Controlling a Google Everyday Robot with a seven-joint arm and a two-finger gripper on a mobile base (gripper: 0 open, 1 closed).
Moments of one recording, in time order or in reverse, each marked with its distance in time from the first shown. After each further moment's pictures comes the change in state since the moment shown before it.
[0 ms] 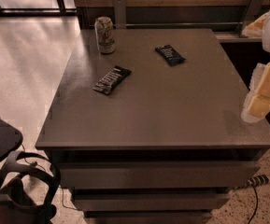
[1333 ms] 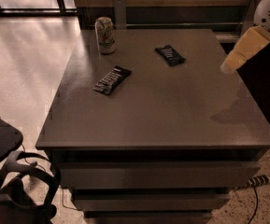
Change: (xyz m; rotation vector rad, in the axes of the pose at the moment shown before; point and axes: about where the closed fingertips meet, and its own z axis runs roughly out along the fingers) arm 0.035 -0.125 0.054 0.065 -0.012 0.458
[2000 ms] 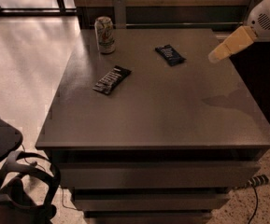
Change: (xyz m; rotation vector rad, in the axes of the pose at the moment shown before) arm -0.019 -0.038 0.039 0.018 -0.179 0.228
